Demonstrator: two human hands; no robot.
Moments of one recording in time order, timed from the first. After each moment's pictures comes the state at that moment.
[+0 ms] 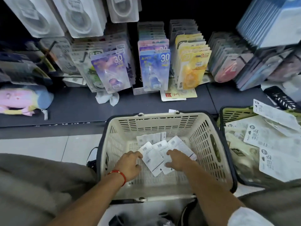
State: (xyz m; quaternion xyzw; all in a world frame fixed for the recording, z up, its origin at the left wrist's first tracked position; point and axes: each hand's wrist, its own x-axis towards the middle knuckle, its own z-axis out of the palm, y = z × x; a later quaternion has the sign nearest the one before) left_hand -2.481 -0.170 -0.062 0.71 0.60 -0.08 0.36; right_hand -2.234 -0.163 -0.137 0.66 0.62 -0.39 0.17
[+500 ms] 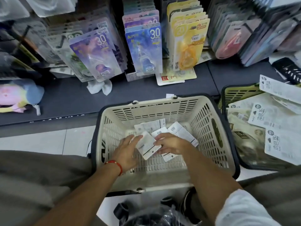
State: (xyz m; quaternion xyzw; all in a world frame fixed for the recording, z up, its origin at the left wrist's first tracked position) left_hand -2.486 -0.164 -0.074 0.75 0.56 -0.13 0.32; right_hand -2.258 -0.144 -0.146 0.60 0.25 -0.75 -0.15
